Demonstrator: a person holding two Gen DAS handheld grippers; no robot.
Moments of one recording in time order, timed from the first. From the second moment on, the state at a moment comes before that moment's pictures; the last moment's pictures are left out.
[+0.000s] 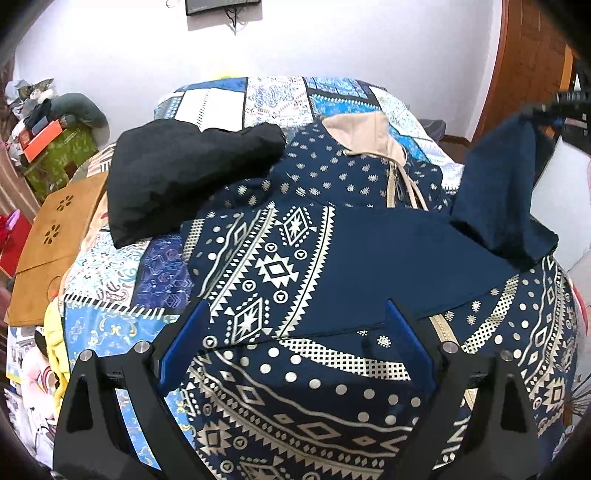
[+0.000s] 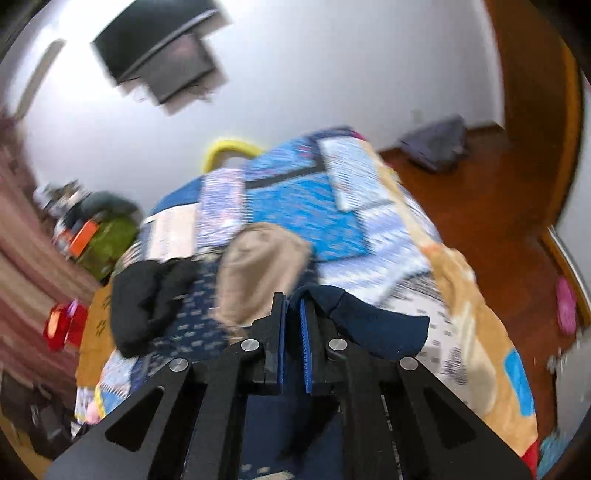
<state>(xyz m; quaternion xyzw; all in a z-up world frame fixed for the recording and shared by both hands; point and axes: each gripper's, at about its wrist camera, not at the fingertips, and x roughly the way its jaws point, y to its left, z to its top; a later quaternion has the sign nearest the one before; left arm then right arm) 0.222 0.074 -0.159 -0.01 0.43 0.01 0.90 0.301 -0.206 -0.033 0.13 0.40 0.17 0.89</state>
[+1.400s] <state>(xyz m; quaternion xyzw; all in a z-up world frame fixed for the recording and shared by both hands) 0.221 0.014 -0.155 0.07 0.42 -0.01 0.90 0.212 -0.175 -0.096 -0.06 0.48 0.19 0.86</state>
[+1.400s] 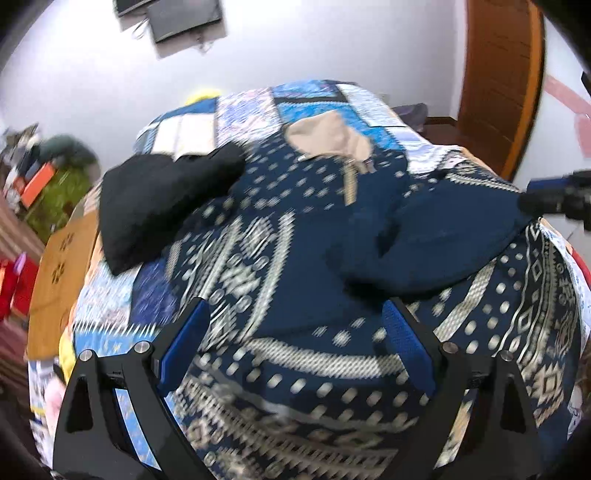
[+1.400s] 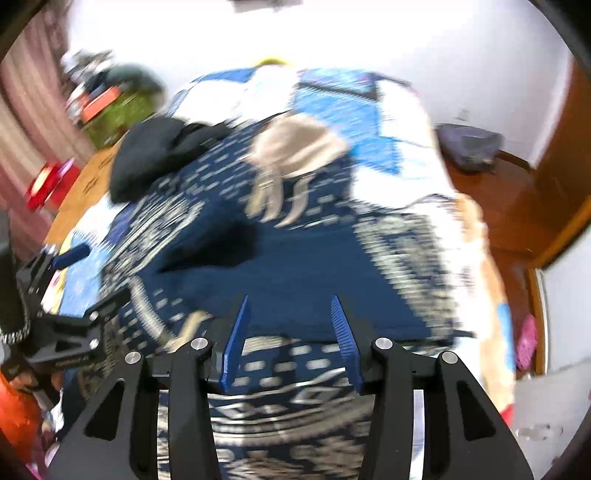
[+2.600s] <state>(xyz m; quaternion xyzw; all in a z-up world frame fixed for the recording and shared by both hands) 0.314 0.063 -0.128 0.06 0.37 0.01 0.93 0.263 -0.219 -0.149 0.02 0.52 0.13 0.84</state>
